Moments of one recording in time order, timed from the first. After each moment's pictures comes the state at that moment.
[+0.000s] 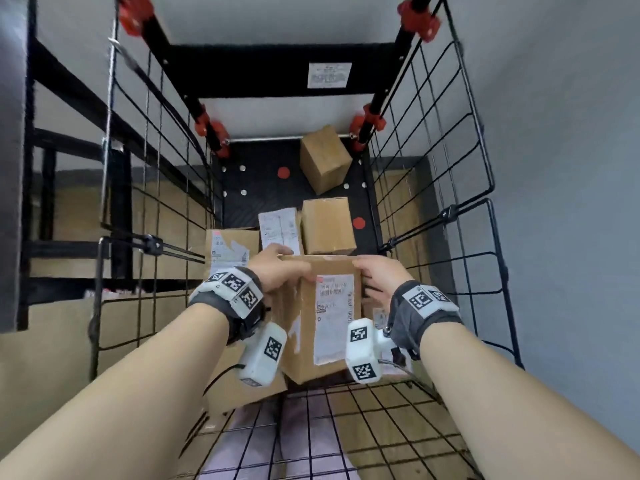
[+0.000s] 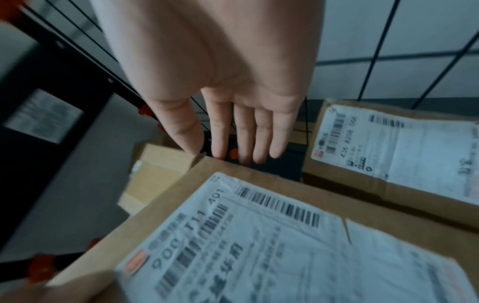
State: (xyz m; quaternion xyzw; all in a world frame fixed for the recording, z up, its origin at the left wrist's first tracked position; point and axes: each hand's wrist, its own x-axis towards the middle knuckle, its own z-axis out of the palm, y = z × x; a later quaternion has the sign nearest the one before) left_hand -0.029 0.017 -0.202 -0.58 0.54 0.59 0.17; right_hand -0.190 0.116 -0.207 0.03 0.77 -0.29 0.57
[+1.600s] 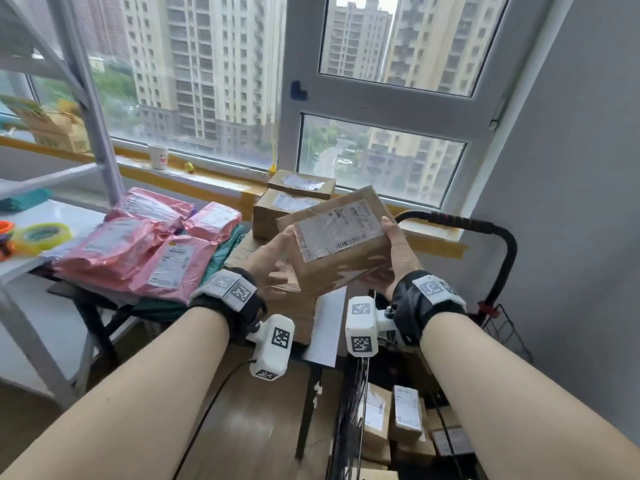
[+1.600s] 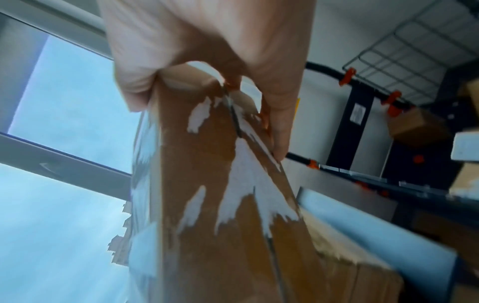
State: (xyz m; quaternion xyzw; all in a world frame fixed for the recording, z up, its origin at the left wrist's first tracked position) left_hand 0.376 0.082 0.205 -0.53 0.43 0.62 -0.38; right_hand 0.179 0.081 0.205 -0.25 0.60 -0.59 0.49
